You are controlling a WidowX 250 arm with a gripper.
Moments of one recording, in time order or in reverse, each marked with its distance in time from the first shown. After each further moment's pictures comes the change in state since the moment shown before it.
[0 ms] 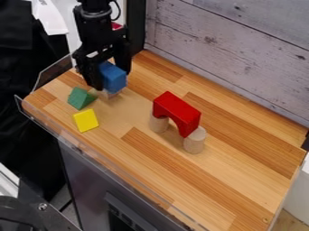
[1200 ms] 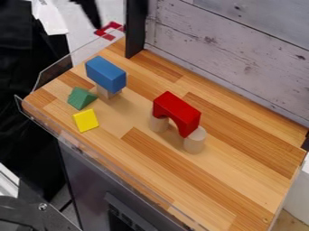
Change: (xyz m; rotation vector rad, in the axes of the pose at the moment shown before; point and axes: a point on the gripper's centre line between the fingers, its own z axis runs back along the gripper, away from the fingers) arm -0.057 -0.003 0.116 -0.166 0.095 -0.760
